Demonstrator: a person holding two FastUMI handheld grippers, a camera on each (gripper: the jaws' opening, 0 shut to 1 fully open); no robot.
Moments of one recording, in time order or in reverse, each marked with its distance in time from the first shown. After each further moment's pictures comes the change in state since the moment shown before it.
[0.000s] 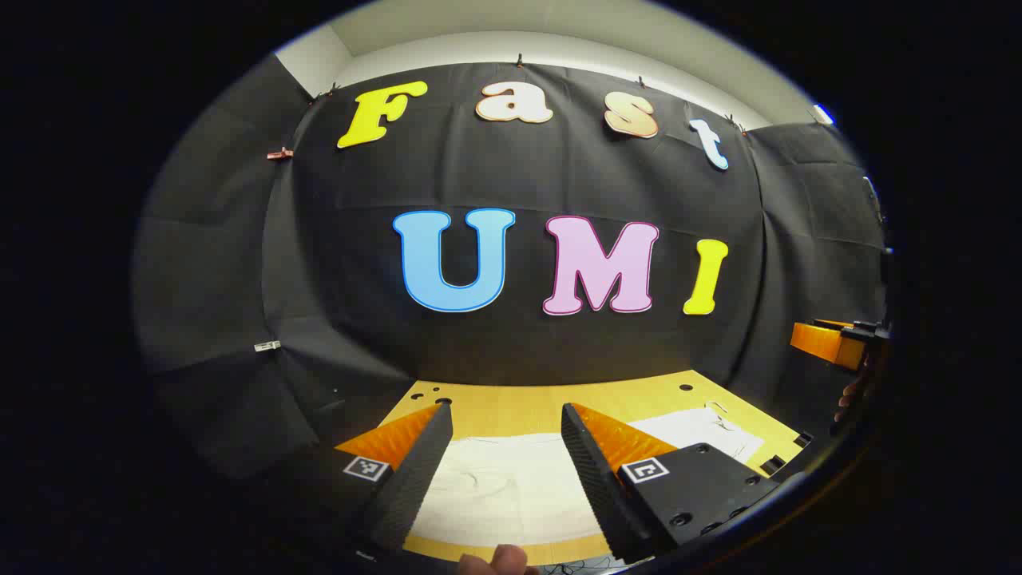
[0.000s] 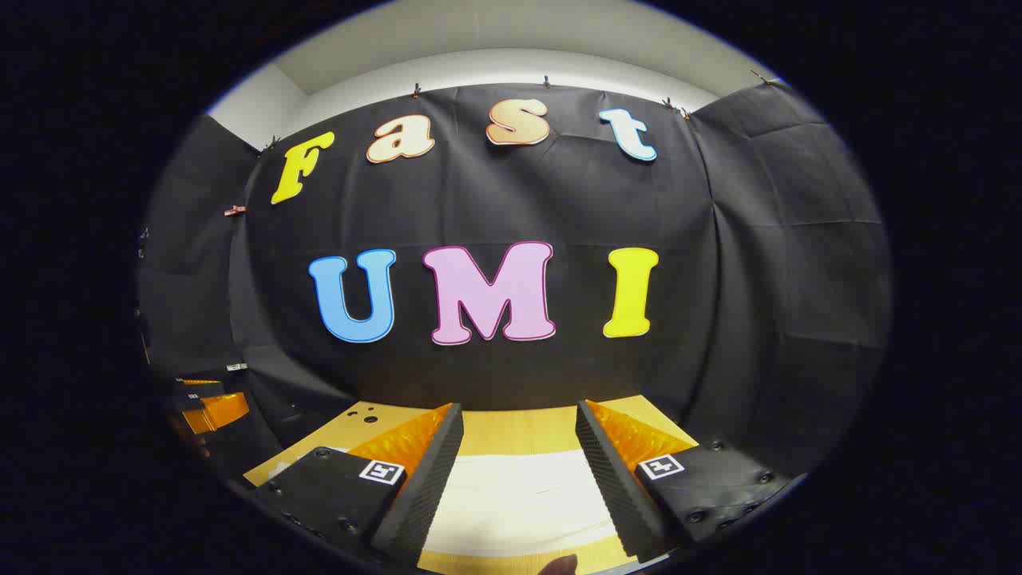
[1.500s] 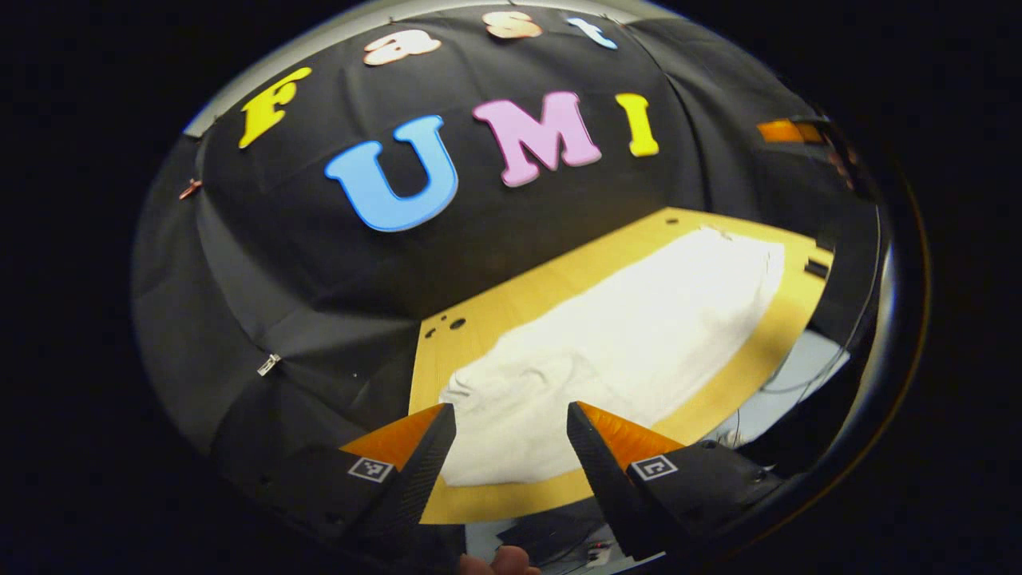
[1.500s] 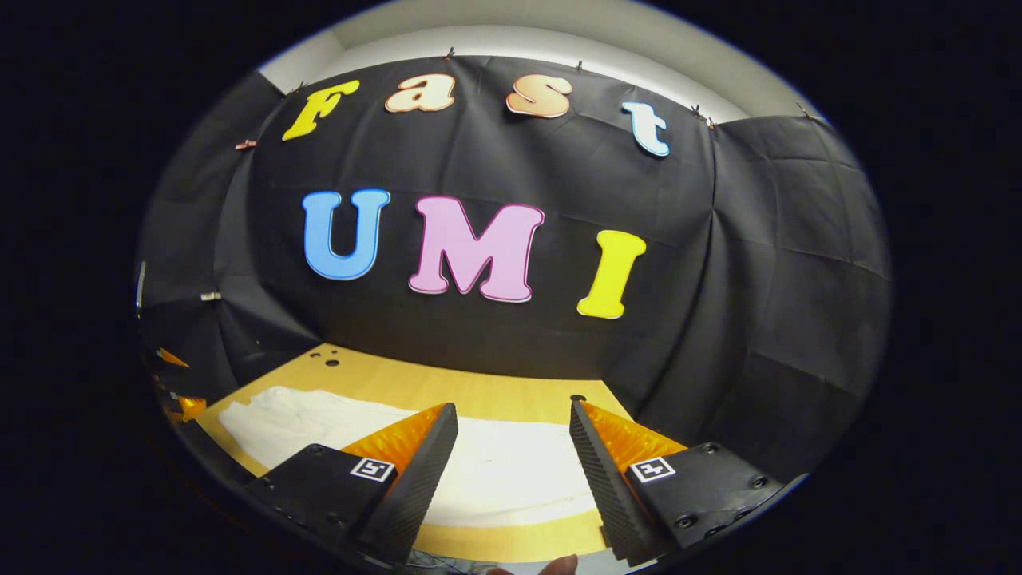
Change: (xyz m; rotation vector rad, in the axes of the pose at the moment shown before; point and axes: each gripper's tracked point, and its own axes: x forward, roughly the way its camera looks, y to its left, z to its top) left arm -0.011 0.115 -0.198 0.520 0.353 -0.148; right arm -0.022 -0.047 -0.059 -0.221 0.151 -0.083
